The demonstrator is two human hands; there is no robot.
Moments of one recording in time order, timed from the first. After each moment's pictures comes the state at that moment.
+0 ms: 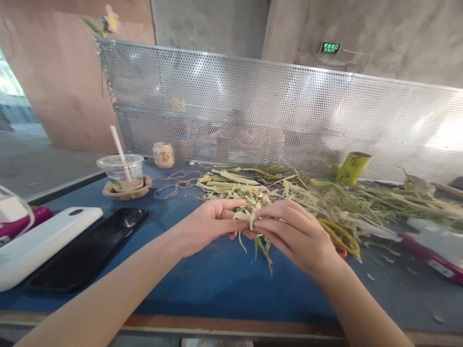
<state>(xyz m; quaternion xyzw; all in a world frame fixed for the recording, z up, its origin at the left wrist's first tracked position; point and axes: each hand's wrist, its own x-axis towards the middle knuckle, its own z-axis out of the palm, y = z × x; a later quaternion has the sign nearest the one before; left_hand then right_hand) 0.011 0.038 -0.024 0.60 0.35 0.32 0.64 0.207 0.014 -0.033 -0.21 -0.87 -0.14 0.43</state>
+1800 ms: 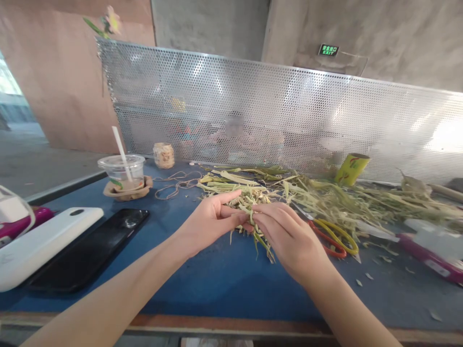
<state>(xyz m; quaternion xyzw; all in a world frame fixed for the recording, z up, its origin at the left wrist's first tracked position) 0.011 0.036 -0.026 0.65 0.33 0.38 0.57 0.188 0.009 -0.039 -0.27 -0.83 -0.22 0.44</state>
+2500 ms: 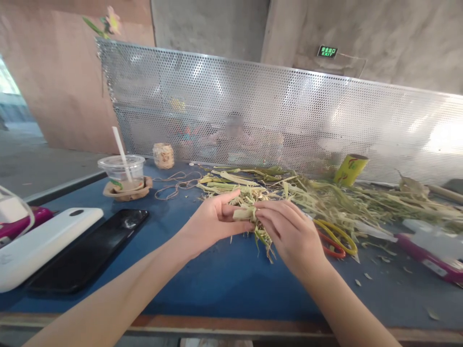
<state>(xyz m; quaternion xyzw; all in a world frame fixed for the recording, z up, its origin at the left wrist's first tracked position) 0.017 0.035 -0.025 0.58 0.32 0.41 0.63 0.189 0.015 -0.039 -0.31 -0.79 -0.25 0.46</state>
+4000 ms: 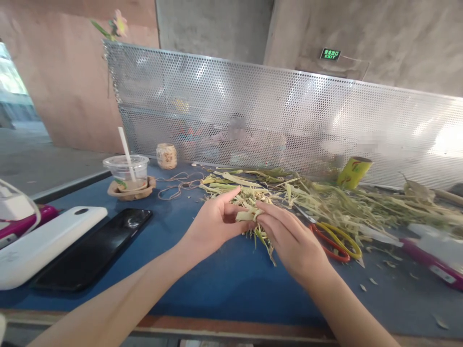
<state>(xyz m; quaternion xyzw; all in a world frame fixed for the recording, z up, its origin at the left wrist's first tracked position) 0.017 0.036 -0.034 0.64 0.33 0.44 0.53 0.189 0.013 -0.051 -0.28 -0.82 -0.26 0.42</state>
